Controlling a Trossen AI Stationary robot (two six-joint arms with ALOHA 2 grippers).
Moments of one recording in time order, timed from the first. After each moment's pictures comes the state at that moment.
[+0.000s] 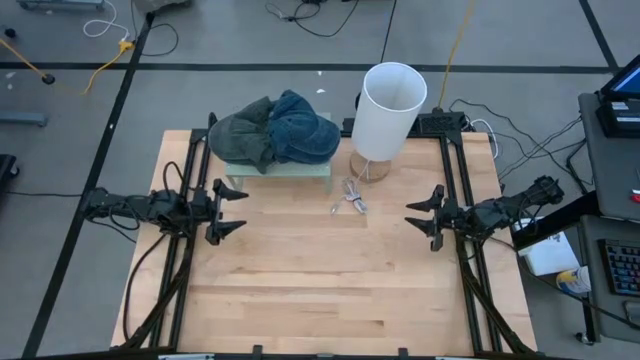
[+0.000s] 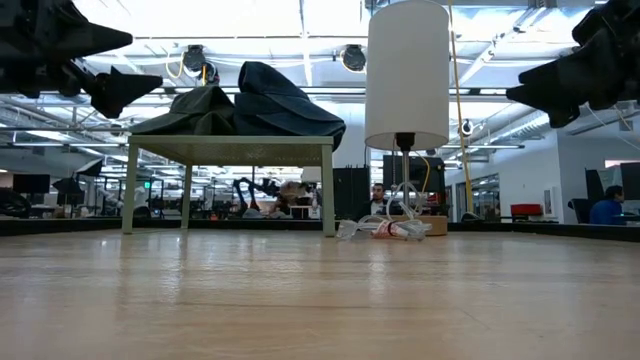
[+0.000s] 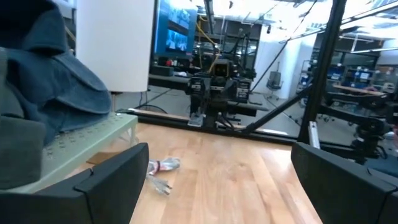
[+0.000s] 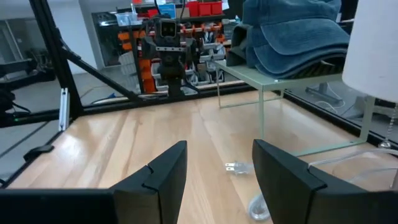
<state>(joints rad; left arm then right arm) -0.17 0.00 0.02 0.13 -0.21 -0.10 0.44 0.00 0.04 -0.09 0.61 0.13</state>
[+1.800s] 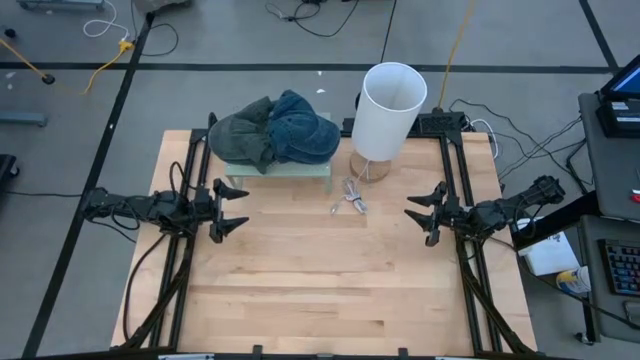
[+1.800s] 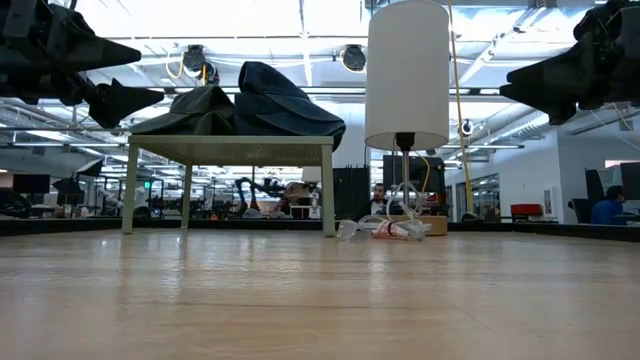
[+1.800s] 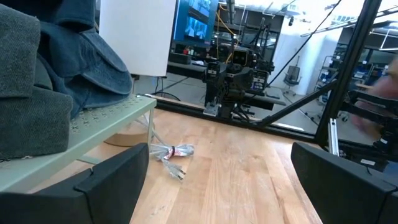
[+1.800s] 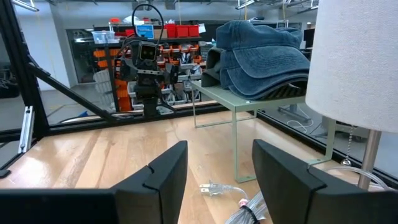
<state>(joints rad) -0.17 0.01 0.02 0.07 -0.29 -0.16 0.44 0.02 0.01 0.08 0.71 0.03</state>
